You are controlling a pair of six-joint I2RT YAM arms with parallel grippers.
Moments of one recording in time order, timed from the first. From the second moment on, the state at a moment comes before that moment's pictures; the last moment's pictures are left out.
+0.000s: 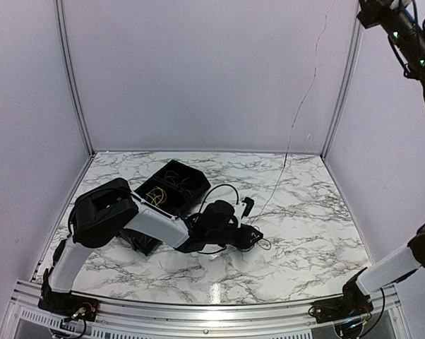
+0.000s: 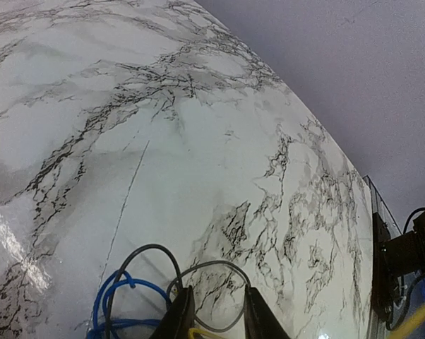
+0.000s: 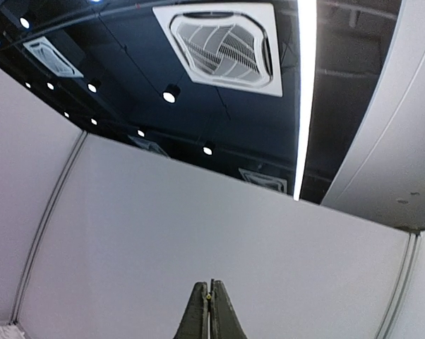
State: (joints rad) left arm -1.09 2.32 1.39 0.53 0.19 -0.60; right arm 0.48 1.42 2.31 -0.21 -0.14 -0.40
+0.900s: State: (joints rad) left arm -1.08 2.16 1.26 0.52 0.19 -0.58; right arm 0.13 1.06 1.07 -0.74 -0.42 -0.82
